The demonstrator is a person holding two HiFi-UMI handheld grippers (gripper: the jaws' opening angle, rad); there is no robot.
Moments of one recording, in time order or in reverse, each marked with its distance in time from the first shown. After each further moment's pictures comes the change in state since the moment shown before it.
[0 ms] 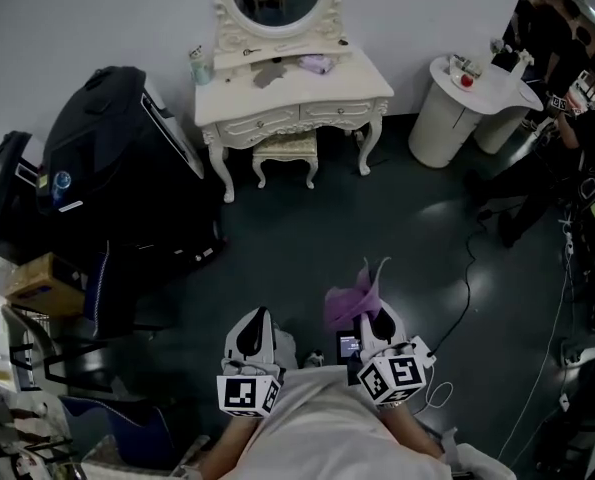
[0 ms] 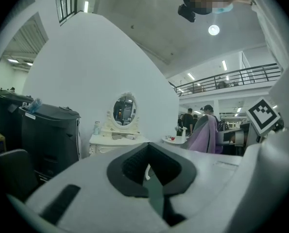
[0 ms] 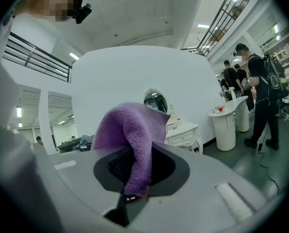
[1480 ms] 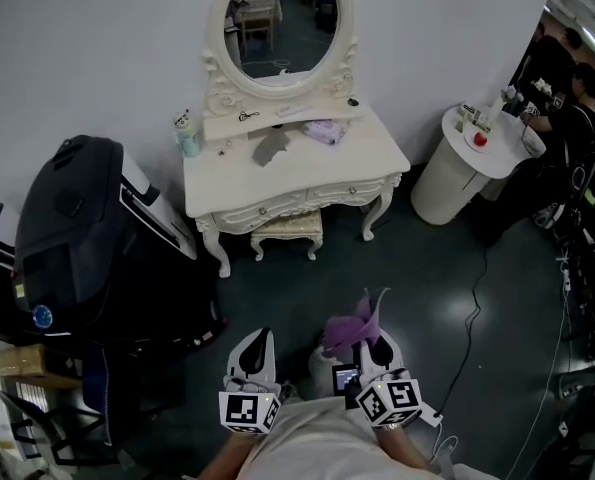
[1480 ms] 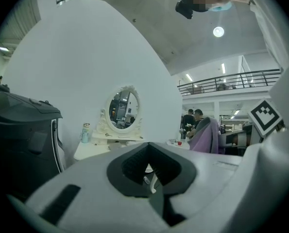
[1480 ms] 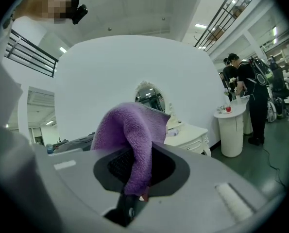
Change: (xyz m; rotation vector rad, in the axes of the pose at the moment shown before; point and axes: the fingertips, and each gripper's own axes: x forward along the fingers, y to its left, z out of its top) left arm 0.313 0.189 0.063 -0.010 0.003 -0.091; right arm 0.341 -0.035 0.063 0.009 -0.012 -0.082
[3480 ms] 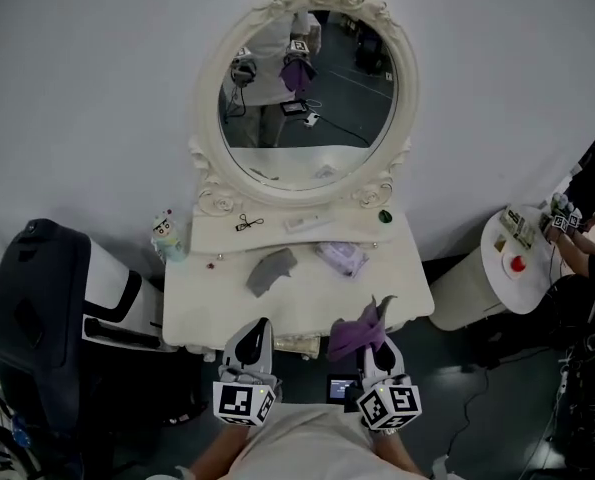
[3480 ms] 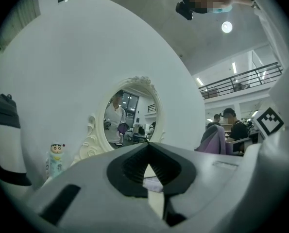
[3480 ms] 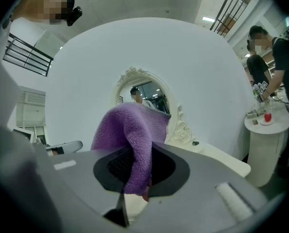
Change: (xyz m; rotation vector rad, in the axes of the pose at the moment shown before) left arm 0.489 0.186 0.116 0.008 -0.128 0.100; right arm 0.493 -0.154 0.164 -0.034 -0.012 0.082
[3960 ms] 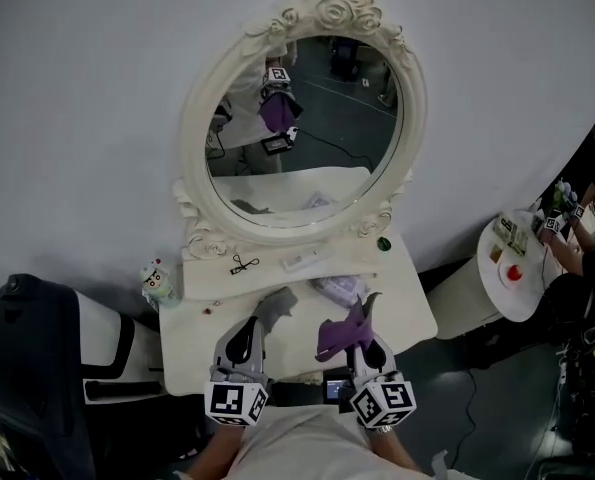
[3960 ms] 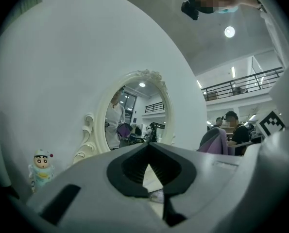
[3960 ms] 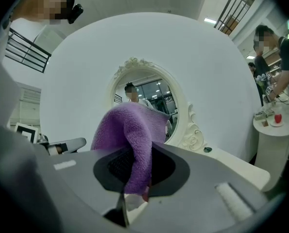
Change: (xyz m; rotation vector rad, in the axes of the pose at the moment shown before) left arm 0.105 0.093 0.024 -0.028 -0.010 -0.048; right arm 0.129 0.022 0.015 -0.017 -0.014 -0.007
